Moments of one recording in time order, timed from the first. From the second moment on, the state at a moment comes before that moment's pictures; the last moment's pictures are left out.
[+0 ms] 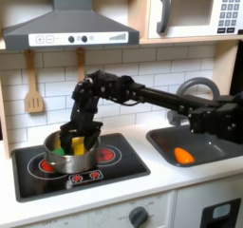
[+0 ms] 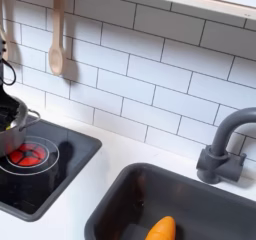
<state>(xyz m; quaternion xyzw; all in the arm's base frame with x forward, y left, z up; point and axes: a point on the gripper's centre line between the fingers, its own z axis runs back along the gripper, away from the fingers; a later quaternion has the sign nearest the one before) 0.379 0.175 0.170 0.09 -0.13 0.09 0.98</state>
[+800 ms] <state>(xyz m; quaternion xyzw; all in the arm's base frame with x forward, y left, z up) 0.381 0.171 0.171 0.08 -0.14 0.10 0.98</state>
